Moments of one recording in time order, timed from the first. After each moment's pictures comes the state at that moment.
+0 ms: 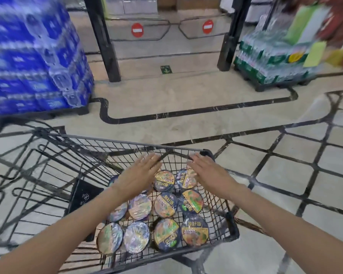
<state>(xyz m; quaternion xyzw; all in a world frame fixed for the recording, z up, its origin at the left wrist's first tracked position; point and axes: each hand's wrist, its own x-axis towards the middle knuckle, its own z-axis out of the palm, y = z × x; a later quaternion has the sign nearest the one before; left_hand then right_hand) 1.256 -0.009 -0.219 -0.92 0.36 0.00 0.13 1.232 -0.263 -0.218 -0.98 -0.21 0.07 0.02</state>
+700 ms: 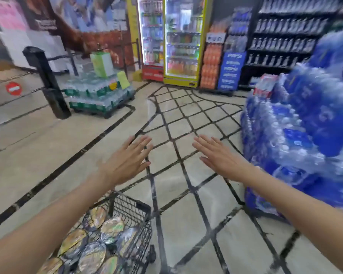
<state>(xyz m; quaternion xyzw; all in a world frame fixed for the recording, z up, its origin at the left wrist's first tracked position) 1.163 -0.212 -0.085 -0.61 0.75 -0.27 0.01 0.881 -0.350 -0.071 -0.97 0.23 -0.07 -0.11</state>
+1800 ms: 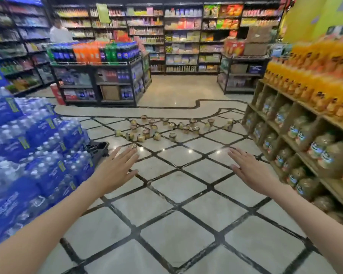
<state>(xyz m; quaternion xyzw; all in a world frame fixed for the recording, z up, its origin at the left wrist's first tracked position) -0.067 -0.215 -0.103 0.17 0.96 -0.21 -0.10 -0.118 0.204 -0.108 -0.22 0.97 -0.04 -0.06</state>
